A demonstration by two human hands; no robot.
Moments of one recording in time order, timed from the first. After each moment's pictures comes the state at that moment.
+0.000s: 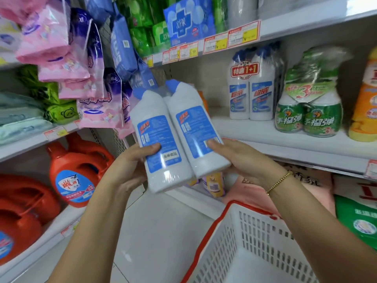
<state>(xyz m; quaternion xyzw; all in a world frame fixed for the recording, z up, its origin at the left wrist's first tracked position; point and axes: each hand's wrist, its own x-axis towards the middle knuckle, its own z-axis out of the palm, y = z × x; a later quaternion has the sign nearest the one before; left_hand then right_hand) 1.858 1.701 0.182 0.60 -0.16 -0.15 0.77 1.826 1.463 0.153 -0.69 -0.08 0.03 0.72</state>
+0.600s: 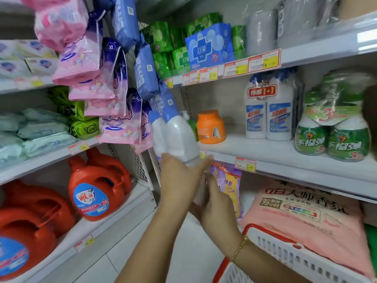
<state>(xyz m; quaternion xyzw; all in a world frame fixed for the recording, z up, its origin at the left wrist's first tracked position) 1.848 1.645 0.187 0.85 0.00 0.18 0.50 1.822 1.570 0.104 -0.77 -0.10 -0.28 0.56</state>
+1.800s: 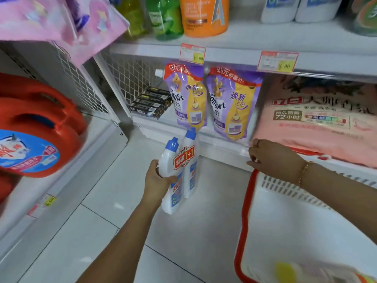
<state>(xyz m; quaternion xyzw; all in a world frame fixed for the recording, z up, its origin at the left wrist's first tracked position) 1.980 1.789 -0.104 0.80 0.02 -0.12 0.58 1.904 1.489 -0.060 -1.00 -0.04 0.04 -0.02</state>
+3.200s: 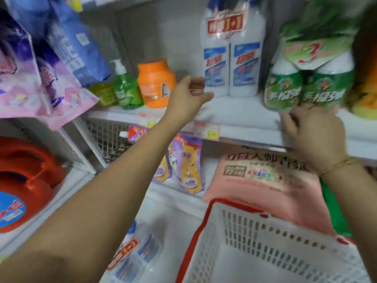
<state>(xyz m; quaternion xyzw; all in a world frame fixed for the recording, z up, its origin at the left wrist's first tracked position) 2.046 1.504 0.144 0.77 -0.30 0.06 0.56 1.883 1.299 0.084 -0.90 0.17 -0.39 0.02</state>
